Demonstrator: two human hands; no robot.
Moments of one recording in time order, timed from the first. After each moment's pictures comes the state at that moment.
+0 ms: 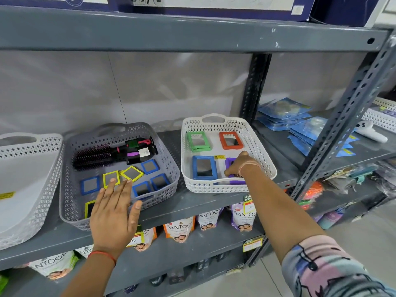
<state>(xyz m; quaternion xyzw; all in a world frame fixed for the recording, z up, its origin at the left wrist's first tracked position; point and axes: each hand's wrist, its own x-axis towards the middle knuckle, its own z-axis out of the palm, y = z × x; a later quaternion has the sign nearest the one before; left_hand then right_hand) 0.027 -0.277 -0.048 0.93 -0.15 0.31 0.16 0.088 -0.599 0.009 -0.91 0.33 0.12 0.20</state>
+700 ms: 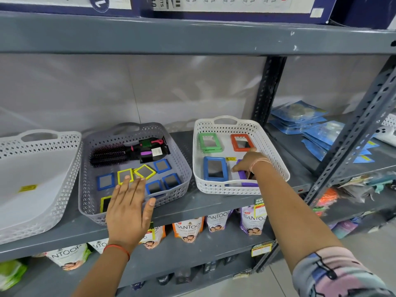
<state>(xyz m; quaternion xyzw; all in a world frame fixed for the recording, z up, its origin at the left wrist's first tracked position) 0.024 -0.276 -0.043 0.94 -0.14 0.28 0.17 0.105 -0.595 0.017 -0.93 0.31 0.13 0.16</state>
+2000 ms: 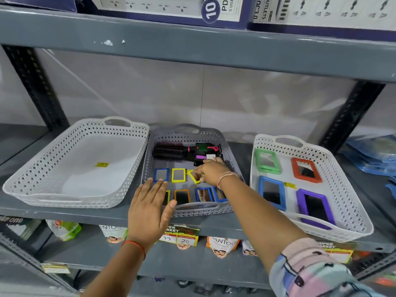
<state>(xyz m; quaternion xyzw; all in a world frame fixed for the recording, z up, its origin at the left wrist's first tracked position) 0.023 -0.213 -0.044 0.95 -0.05 0.25 0.16 0.185 -0.385 -0.018 -0.95 -0.28 0.11 -0.02</state>
